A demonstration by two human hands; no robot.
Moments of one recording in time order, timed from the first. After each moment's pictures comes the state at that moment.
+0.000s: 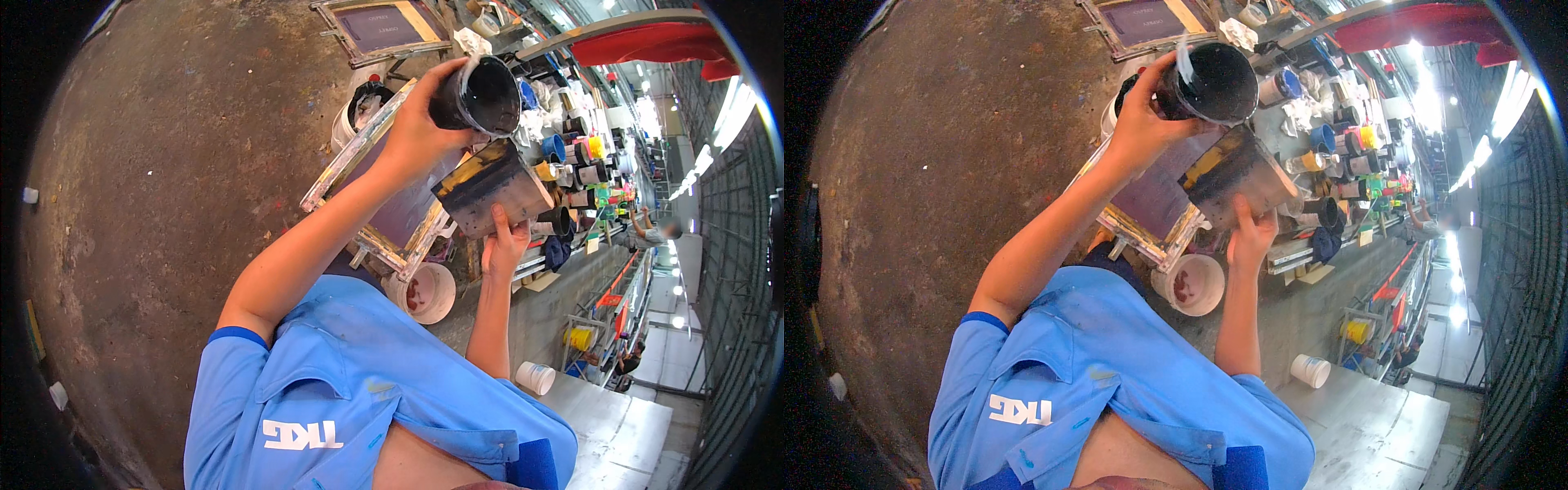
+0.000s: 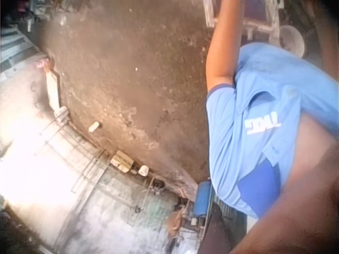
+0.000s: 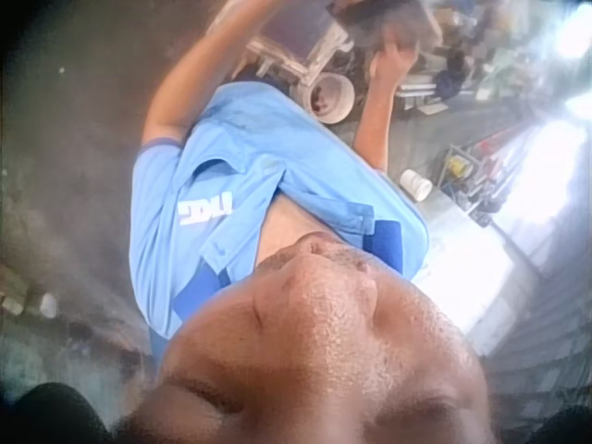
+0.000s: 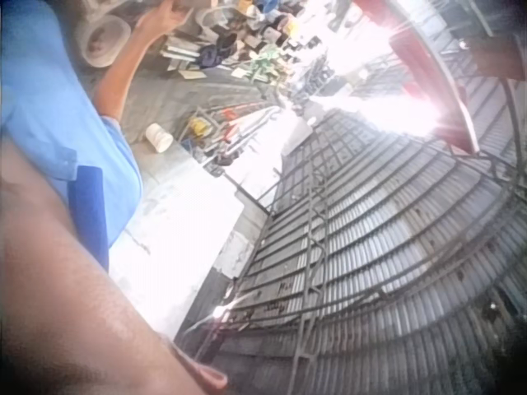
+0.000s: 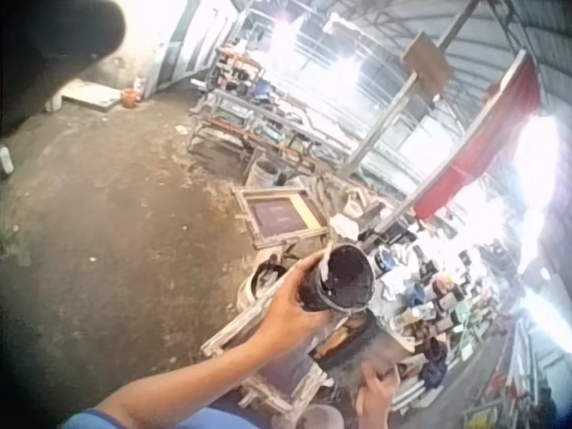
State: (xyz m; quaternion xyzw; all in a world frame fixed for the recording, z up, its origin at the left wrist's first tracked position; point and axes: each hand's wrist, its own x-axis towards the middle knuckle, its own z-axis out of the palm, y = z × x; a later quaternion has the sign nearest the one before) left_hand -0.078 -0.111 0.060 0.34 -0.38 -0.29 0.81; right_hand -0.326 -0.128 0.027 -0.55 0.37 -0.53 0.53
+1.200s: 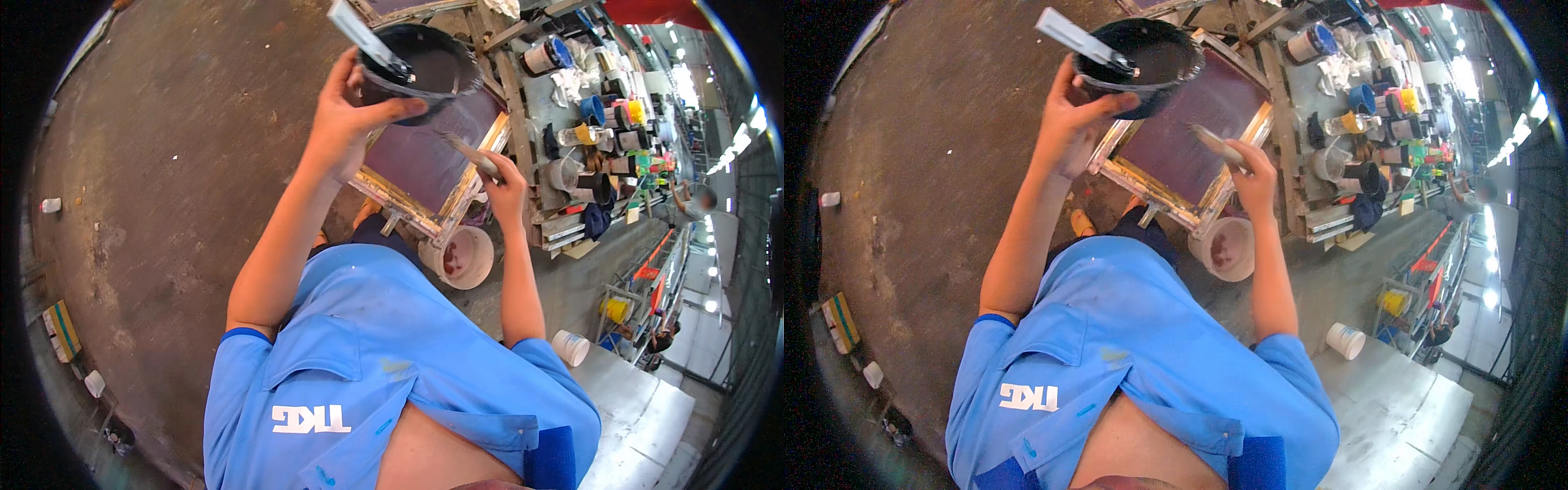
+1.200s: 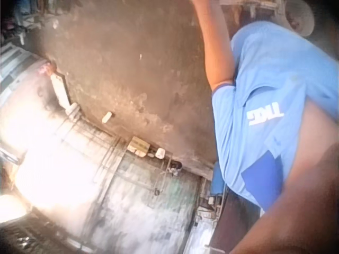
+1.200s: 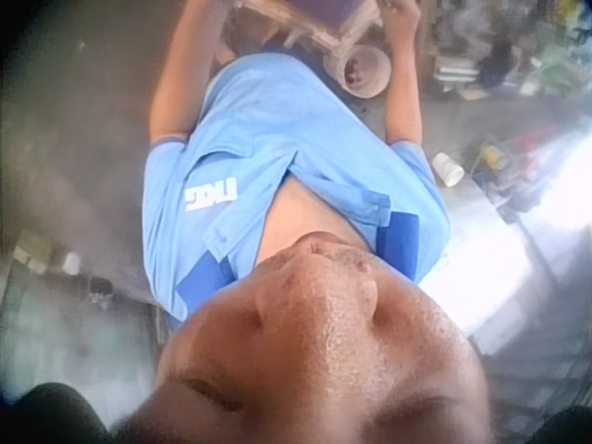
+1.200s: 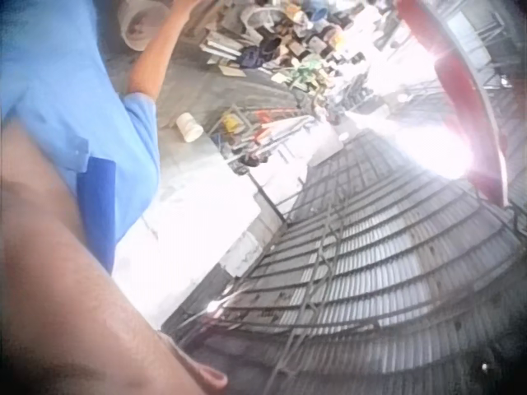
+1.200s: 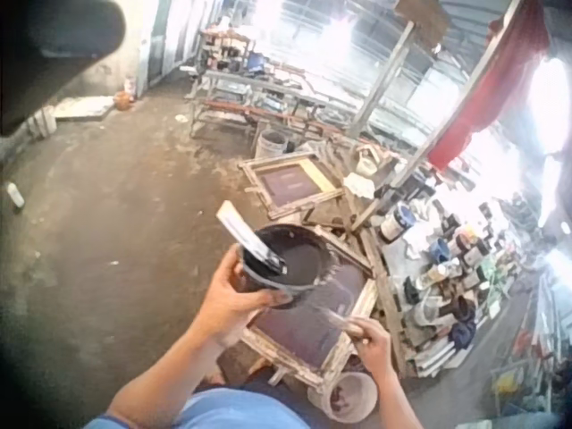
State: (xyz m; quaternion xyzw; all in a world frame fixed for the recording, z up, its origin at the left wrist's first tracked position) left_hand -0.033 -0.045 0.022 0.29 -0.24 -0.46 0.81; right_hand -0.322 -0.164 -0.035 -0.84 0.38 -0.30 0.27
